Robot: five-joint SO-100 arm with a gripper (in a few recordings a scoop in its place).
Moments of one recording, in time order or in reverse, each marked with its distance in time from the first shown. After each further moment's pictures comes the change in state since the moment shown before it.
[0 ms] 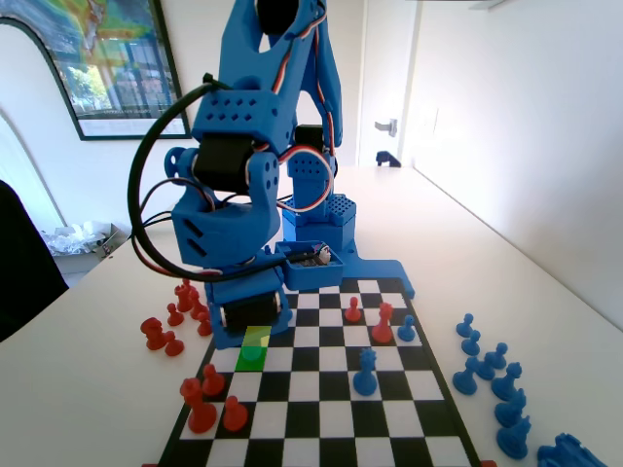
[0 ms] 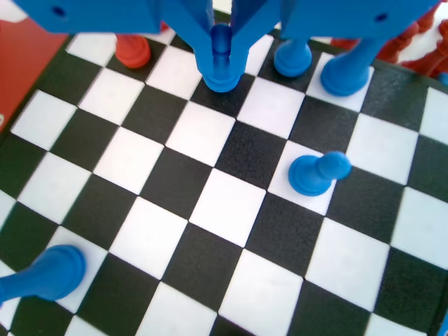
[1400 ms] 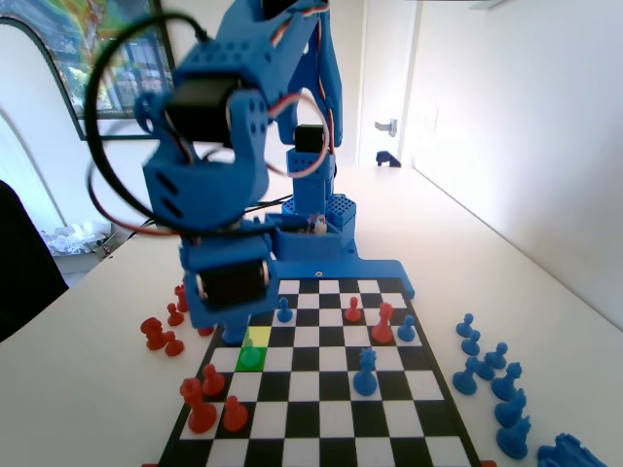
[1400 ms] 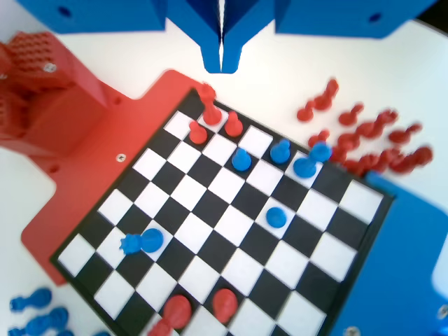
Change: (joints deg) arm -0.8 23.8 -10.5 27.5 -12.6
